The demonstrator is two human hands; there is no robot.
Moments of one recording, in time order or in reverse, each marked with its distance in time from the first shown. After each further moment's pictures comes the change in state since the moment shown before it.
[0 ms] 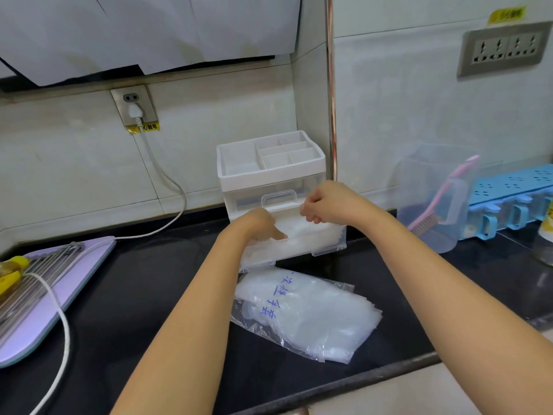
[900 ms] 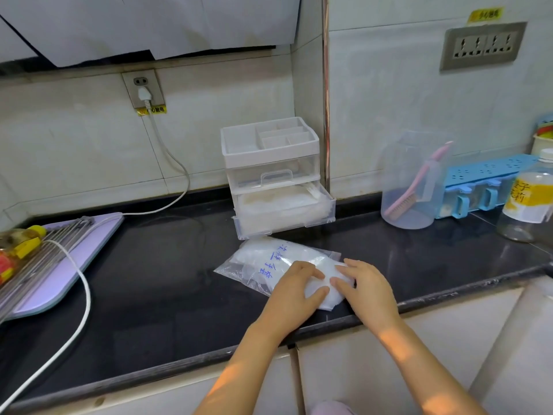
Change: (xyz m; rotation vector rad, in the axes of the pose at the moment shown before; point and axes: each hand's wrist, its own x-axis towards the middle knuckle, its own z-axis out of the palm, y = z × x) left_hand -0.121 0.011 0.165 -0.460 0.264 0.412; right_hand -0.154 0.088 0.111 -0.068 0.293 0.134
